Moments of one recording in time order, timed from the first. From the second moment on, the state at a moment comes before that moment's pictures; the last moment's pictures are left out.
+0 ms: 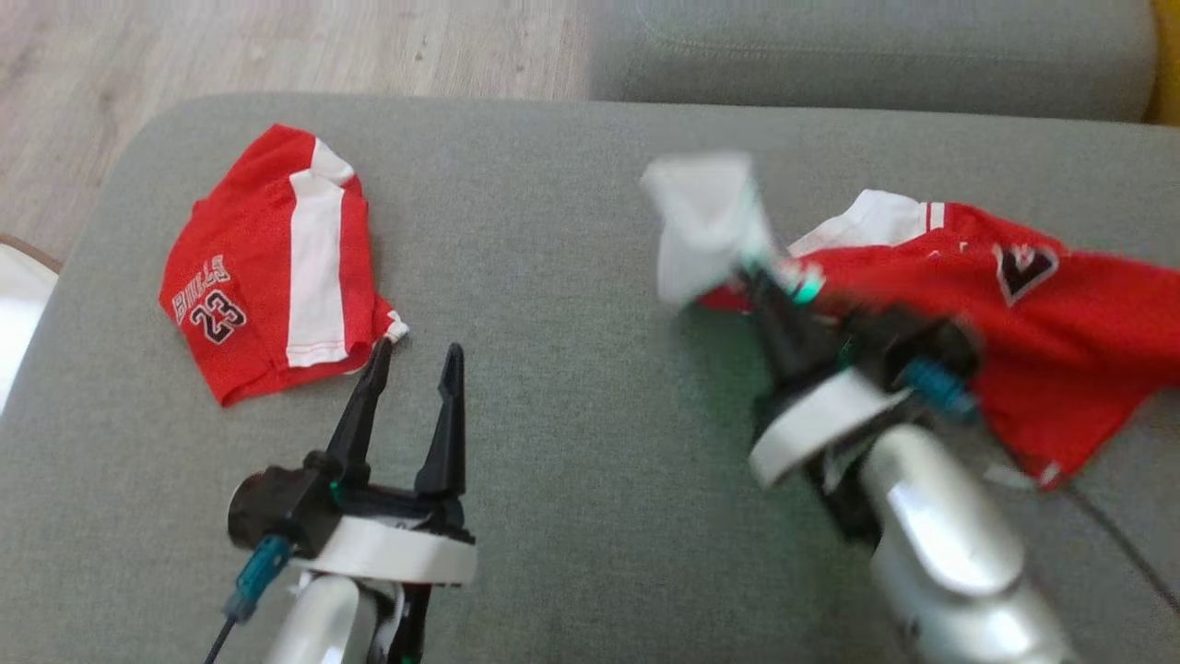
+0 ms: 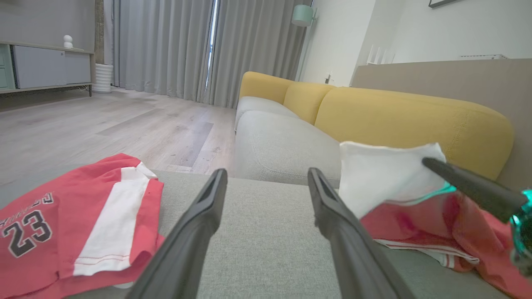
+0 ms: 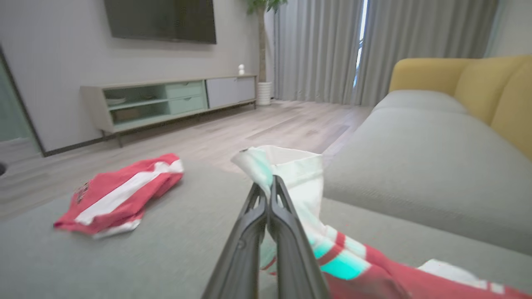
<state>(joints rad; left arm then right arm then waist) -0.14 0.05 -0.28 0.21 -0.31 -0.10 -0.25 -0.44 -0.07 0.39 0.52 0.16 0.13 -0.25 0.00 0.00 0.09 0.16</state>
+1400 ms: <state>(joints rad) -0.10 0.05 -0.26 0.15 -0.30 -0.11 -0.25 -0.18 -0.06 0.07 0.31 0.09 0.13 -0.16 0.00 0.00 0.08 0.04</state>
